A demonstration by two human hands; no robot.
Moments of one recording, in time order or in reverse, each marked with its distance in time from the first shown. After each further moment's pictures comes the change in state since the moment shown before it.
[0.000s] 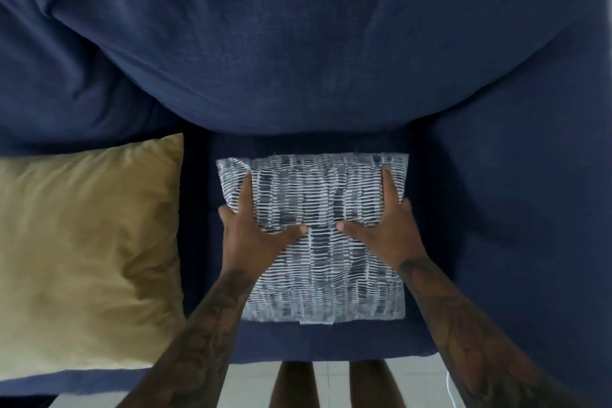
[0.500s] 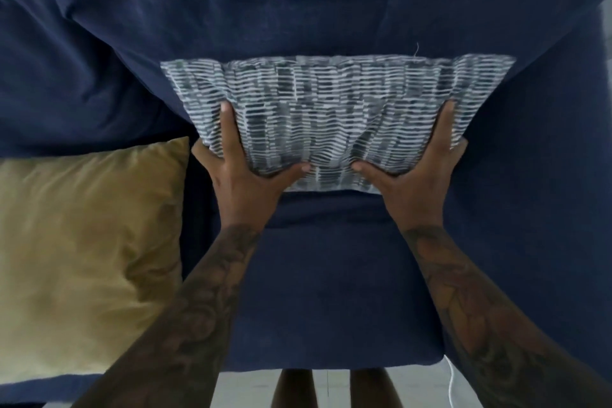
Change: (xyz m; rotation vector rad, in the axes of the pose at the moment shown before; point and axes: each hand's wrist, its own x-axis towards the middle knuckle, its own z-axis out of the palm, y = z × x) left_hand 0.034 0.074 -0.021 -0.046 0.449 0.444; right_hand 0.019 -0.065 -0.029 0.045 0.657 -0.603
